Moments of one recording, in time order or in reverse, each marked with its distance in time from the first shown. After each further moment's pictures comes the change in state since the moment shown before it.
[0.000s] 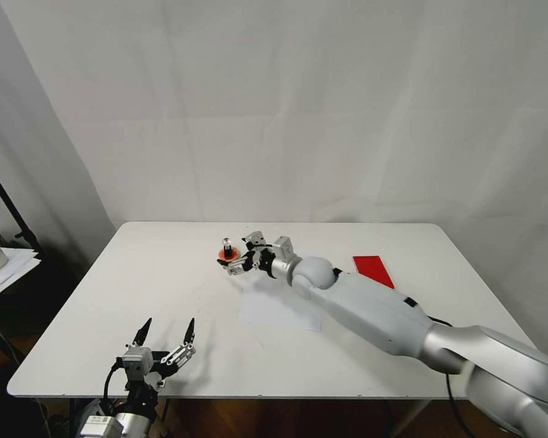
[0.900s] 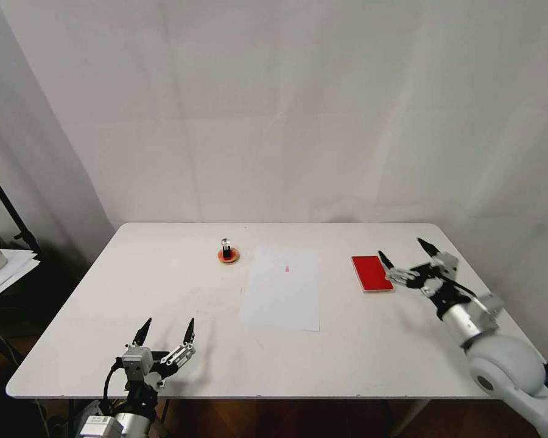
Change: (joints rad) left arm 0.001 0.000 0.000 0.000 0.000 0.000 0.000; right arm -1.168 -0.468 1.061 0.503 -0.101 0.306 0.336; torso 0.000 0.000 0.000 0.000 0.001
